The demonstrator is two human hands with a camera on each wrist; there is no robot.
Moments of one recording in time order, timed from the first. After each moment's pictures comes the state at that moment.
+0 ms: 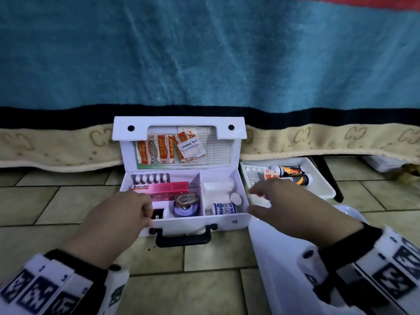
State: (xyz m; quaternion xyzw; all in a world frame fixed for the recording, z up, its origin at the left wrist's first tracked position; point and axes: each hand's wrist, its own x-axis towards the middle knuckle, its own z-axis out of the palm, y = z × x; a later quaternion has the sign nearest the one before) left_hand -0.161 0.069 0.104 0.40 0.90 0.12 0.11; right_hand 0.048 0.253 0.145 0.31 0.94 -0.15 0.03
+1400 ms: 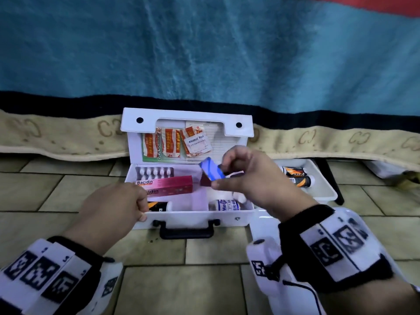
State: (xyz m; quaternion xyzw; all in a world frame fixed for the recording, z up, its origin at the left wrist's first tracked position) left_hand -0.169 0.060 0.104 0.36 0.92 0.11 0.10; right_hand -0.006 0.234 0.152 0.26 0.78 -0.55 -0.17
